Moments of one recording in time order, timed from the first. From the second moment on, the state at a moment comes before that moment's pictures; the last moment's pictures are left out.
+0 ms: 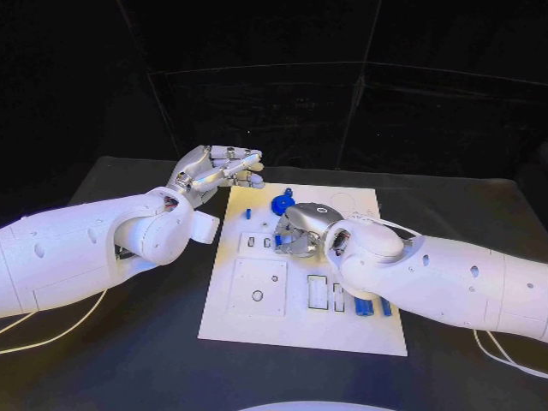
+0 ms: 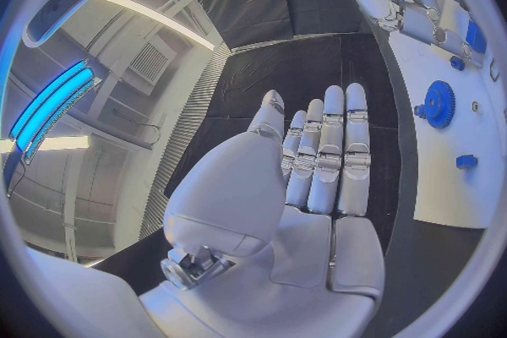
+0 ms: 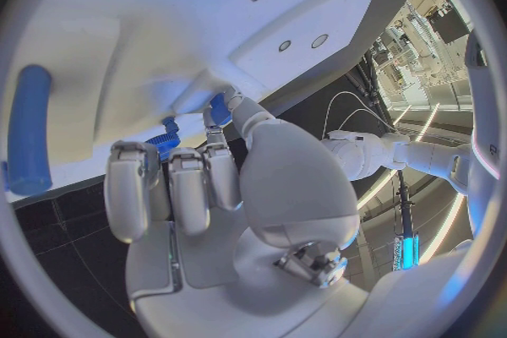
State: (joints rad) left arm 1.25 -0.90 -0.08 1.55 -0.05 -0.27 0.50; left_hand 1.48 0.12 -0.19 0.13 0.10 0.98 0.20 0.07 0.07 1.15 0.14 0.07 0.07 1.20 0.08 0.10 0.30 0.17 1.08 0.19 0.26 0.08; right arm 1.18 -0.51 -0.10 1.46 -1.55 -0.30 -0.31; right_hand 1.30 -0.01 0.25 -0.07 0.08 1.03 0.14 0.12 0.07 1.47 0.05 1.45 1.31 1.47 -0.02 1.57 1.31 0.04 1.47 0.09 1.51 1.31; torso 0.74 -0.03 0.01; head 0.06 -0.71
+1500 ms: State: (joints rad) left arm 1.25 -0.89 -0.08 1.55 -0.05 -0.27 0.50; left_hand 1.48 0.12 -0.19 0.13 0.10 0.98 0.20 0.07 0.07 1.15 0.14 0.07 0.07 1.20 0.08 0.10 0.30 0.17 1.08 0.19 0.26 0.08; right arm 1.18 -0.50 -0.11 1.45 -1.55 -0.33 -0.31; right_hand 1.25 -0.06 0.22 -0.05 0.07 0.92 0.17 0.07 0.07 1.46 0.08 1.40 1.31 1.46 -0.01 1.57 1.31 0.04 1.47 0.09 1.51 1.31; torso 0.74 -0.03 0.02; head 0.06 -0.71
